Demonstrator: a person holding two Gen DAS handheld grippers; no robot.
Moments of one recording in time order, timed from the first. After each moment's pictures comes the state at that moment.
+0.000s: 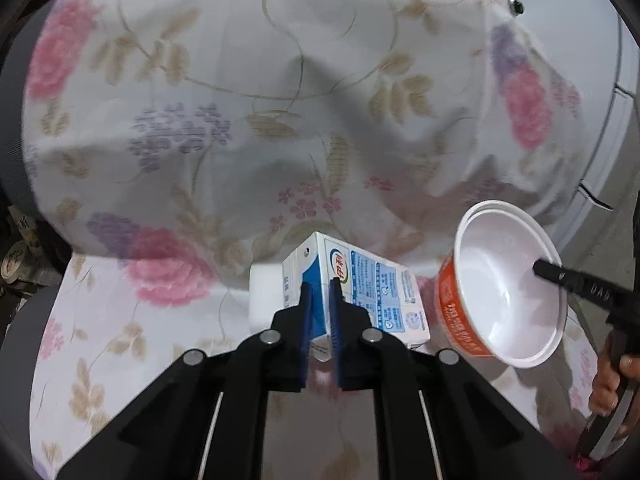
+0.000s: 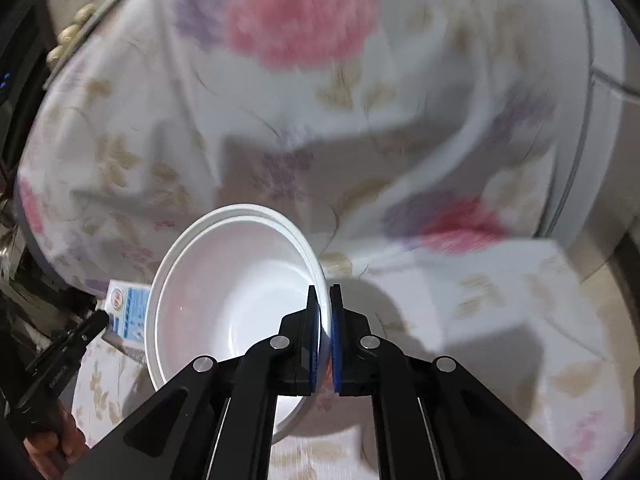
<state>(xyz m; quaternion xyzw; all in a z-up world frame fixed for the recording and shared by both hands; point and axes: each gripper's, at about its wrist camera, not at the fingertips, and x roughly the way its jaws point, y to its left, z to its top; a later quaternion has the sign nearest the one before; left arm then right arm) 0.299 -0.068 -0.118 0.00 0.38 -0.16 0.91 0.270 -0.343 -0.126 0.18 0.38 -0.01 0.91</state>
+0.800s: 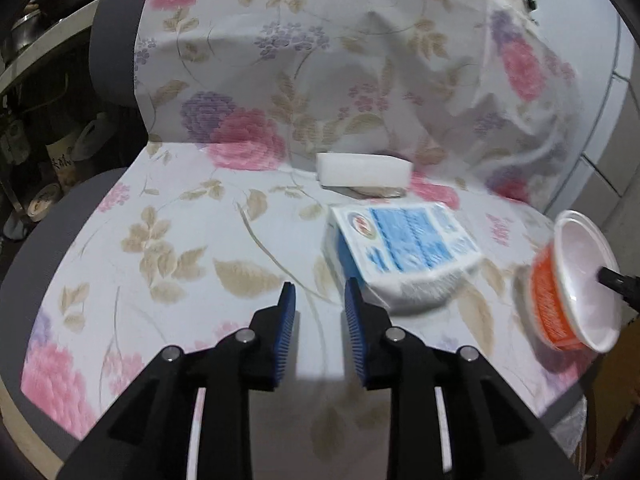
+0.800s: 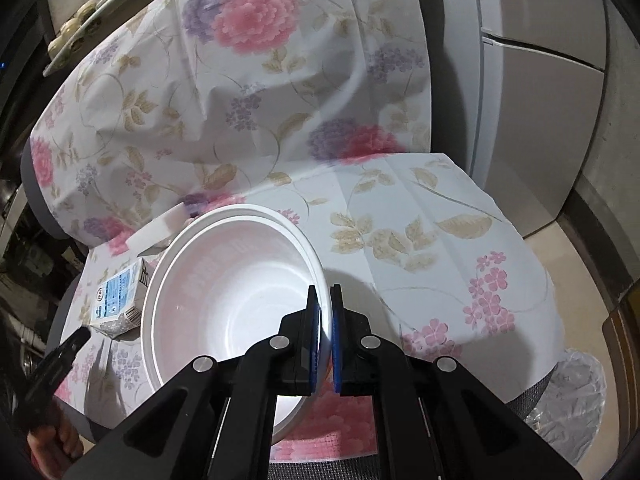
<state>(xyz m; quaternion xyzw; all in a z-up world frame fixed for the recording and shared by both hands) 0.196 0.003 -0.158 -0.02 0.41 -0.10 0.91 0.125 -0.343 -0.134 0.17 0.40 -0.07 0.90</state>
